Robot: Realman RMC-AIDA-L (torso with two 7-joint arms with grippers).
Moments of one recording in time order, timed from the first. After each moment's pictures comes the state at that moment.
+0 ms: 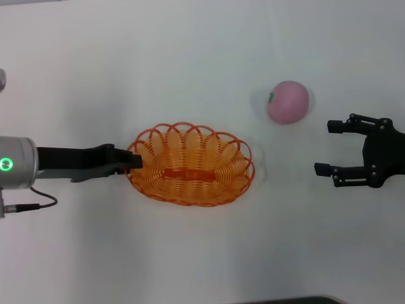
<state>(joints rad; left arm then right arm) -0.33 -2.18 1.14 1.06 2.19 1.36 -2.70 0.34 2.07 -0.41 -0.71 -2.25 -1.68 1.01</state>
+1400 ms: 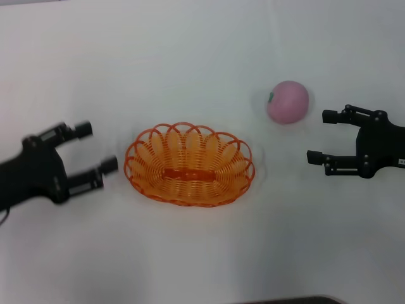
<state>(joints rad) -0.26 -2.17 0.59 0.75 1.94 1.70 -1.15 0.36 2.08 -0.36 -0.66 -2.23 -1.67 1.01</state>
